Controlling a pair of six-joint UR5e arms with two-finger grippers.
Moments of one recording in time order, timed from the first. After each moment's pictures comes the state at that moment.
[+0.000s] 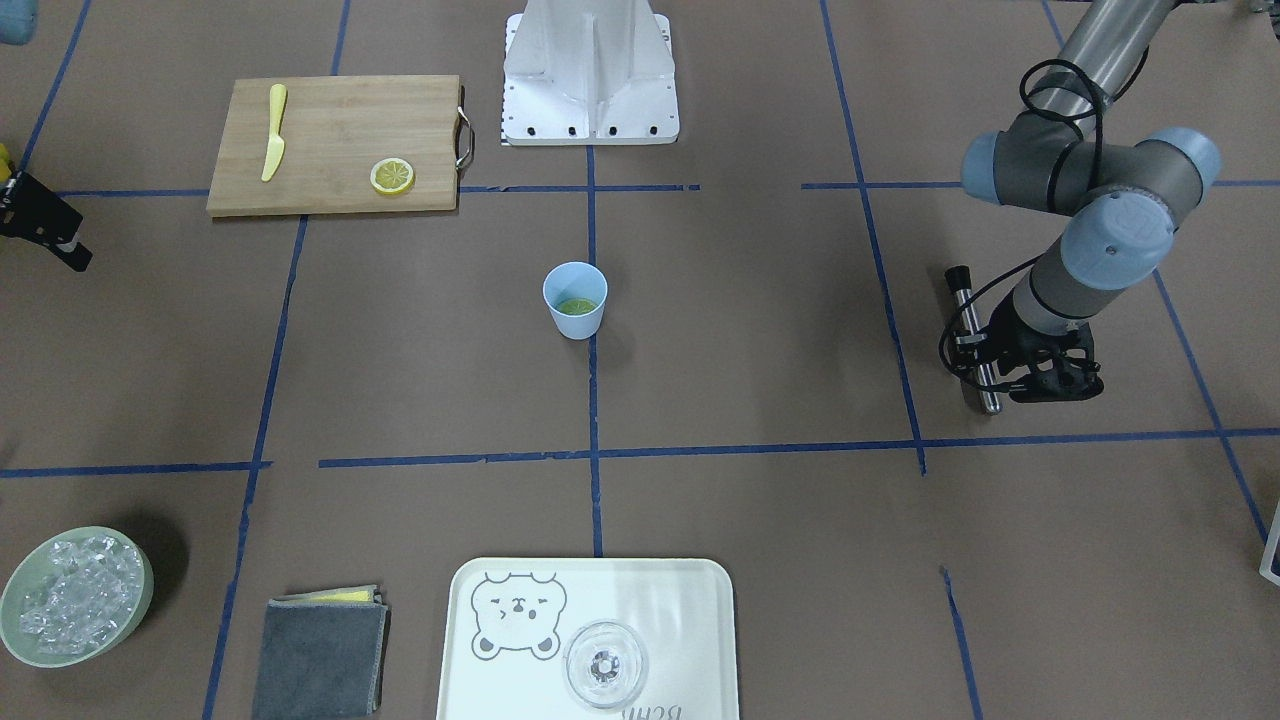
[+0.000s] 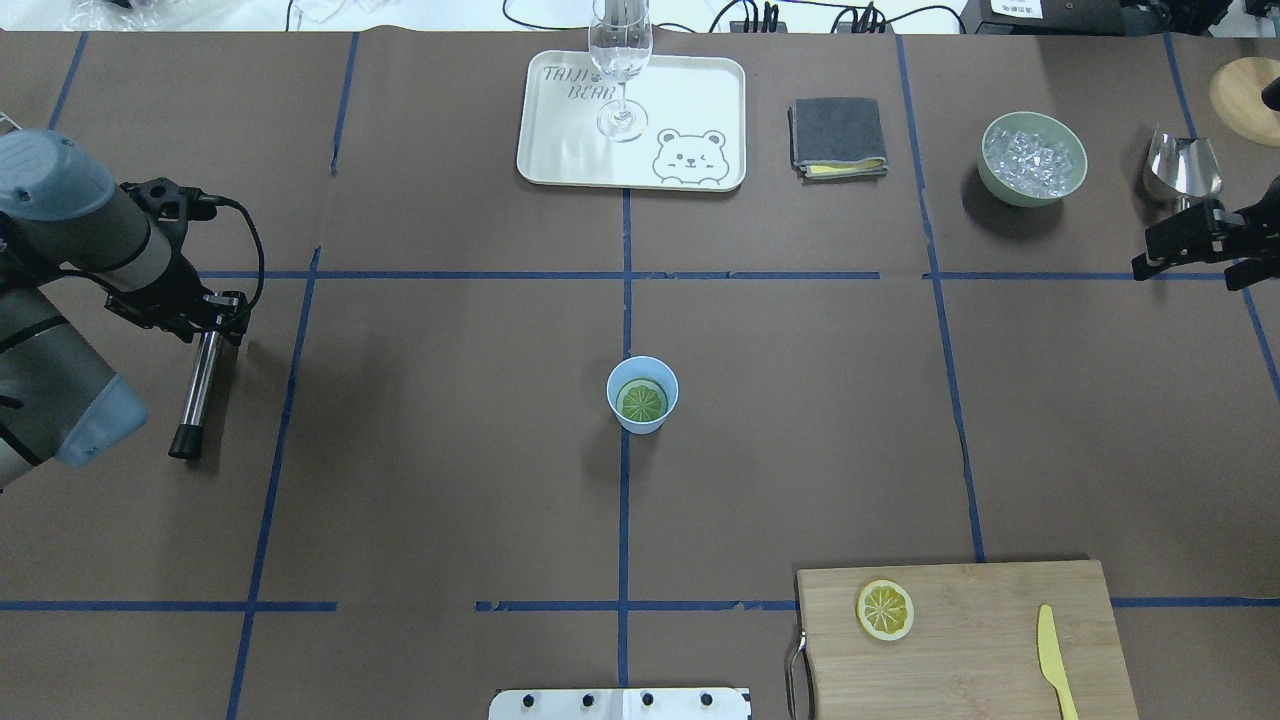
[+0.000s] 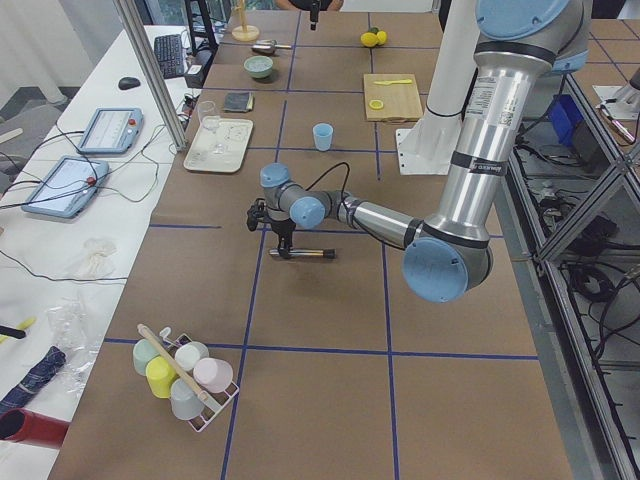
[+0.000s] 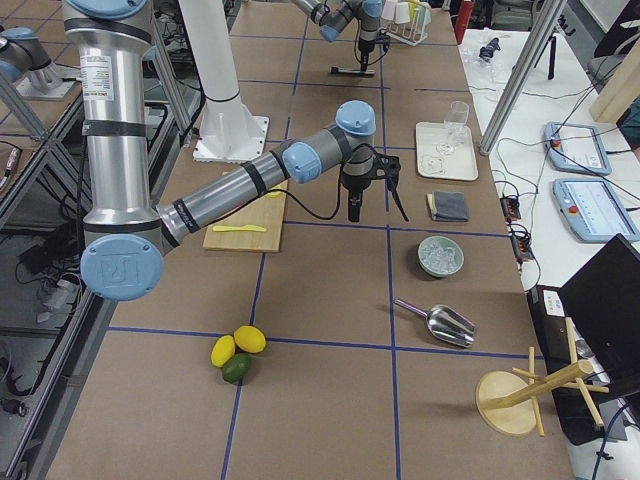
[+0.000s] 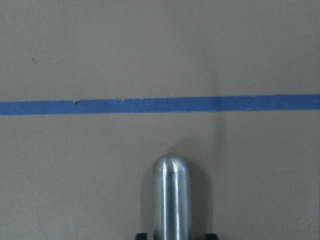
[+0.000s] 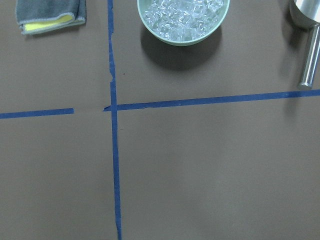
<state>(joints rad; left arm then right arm) -0.89 -1.82 -1.55 -1.82 -2.11 -0.79 1.17 -1.56 2.07 -1.56 2.29 0.71</state>
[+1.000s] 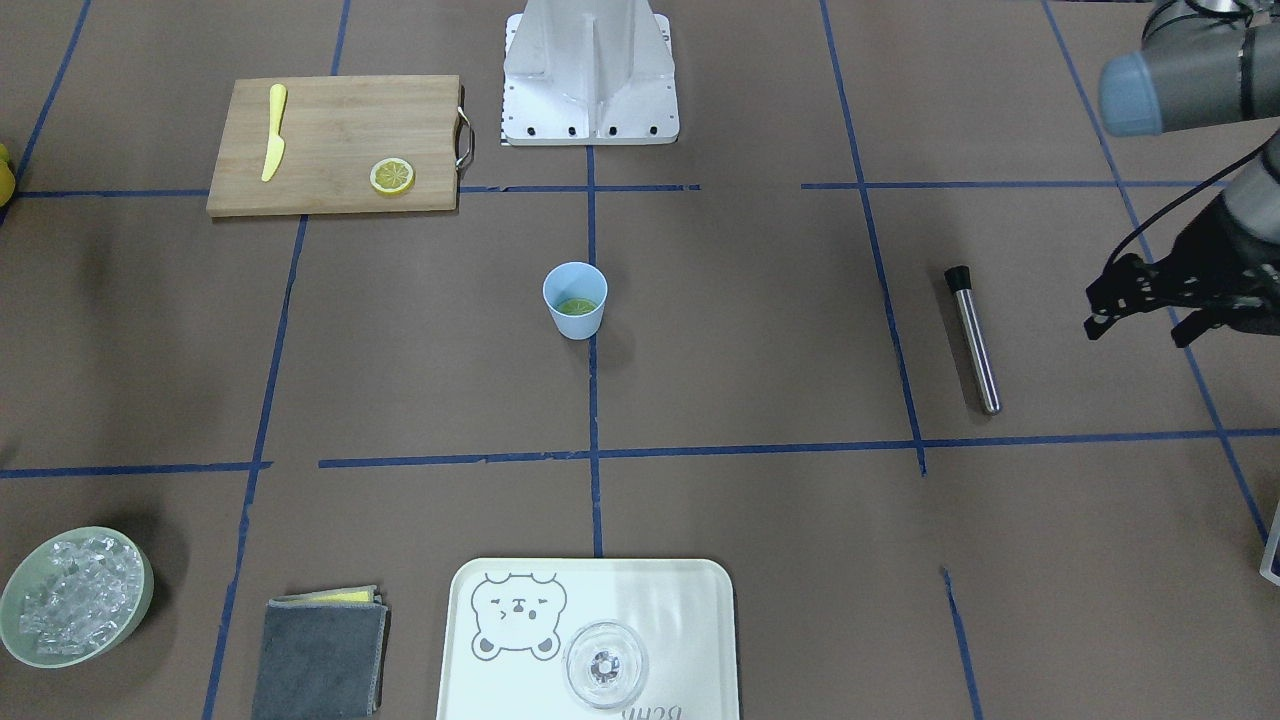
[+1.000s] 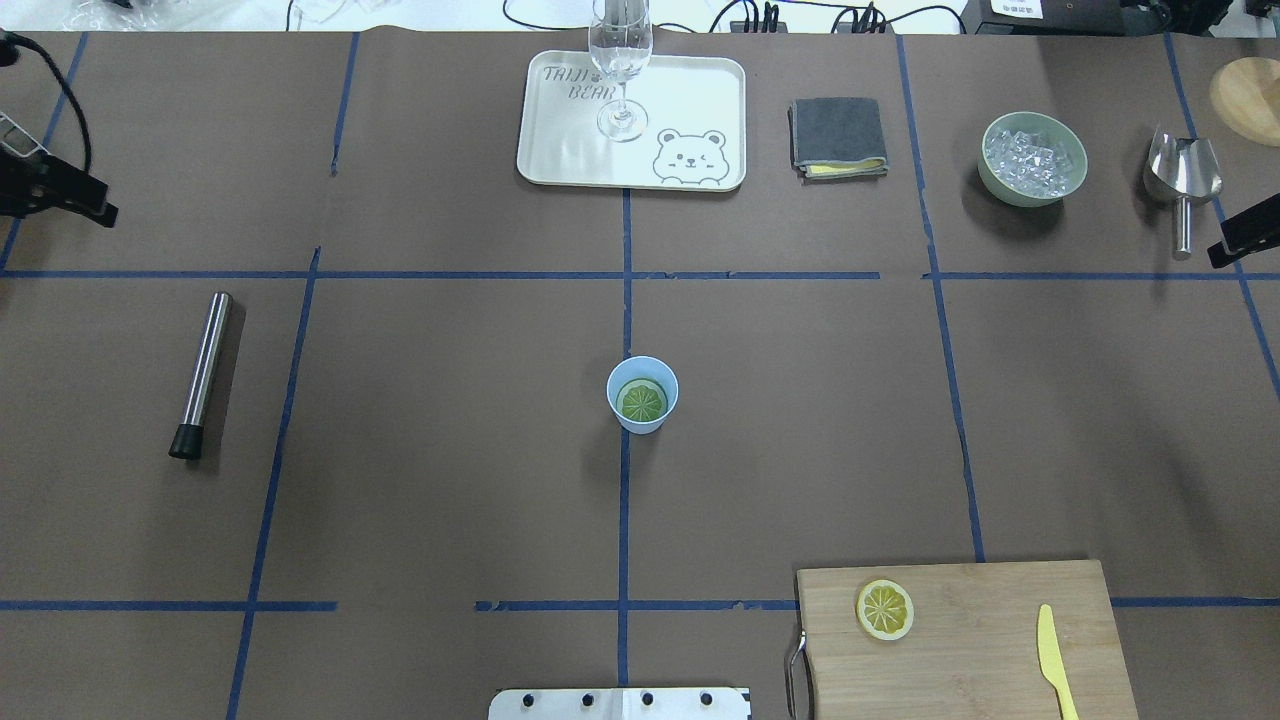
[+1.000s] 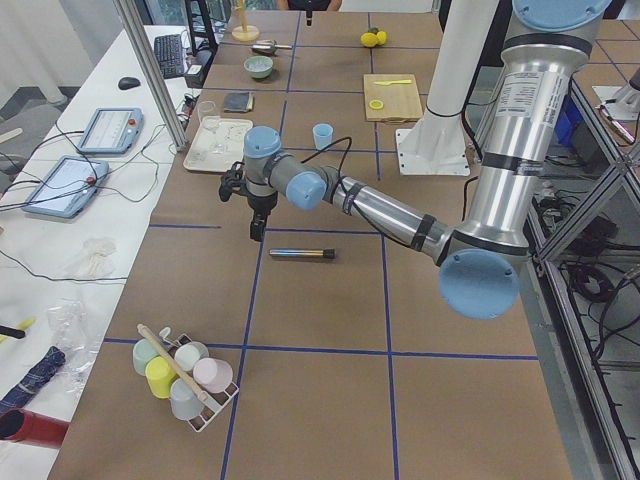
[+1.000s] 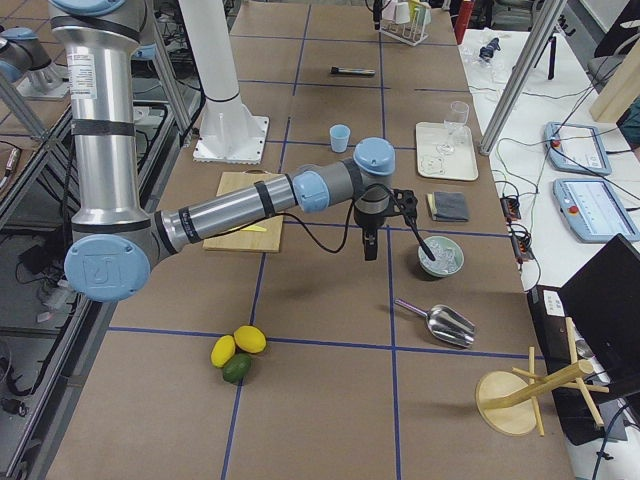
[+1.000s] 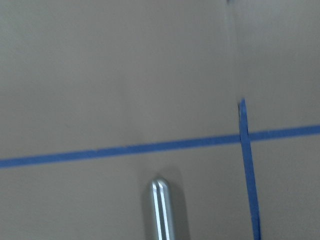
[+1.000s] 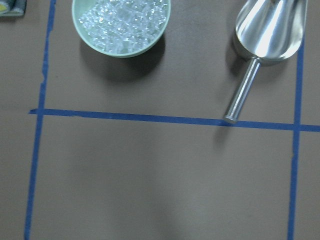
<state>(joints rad) -1.25 -1.71 -1.80 -1.73 -2.26 -0.43 1.33 -1.55 1.87 -1.57 2.30 0.33</state>
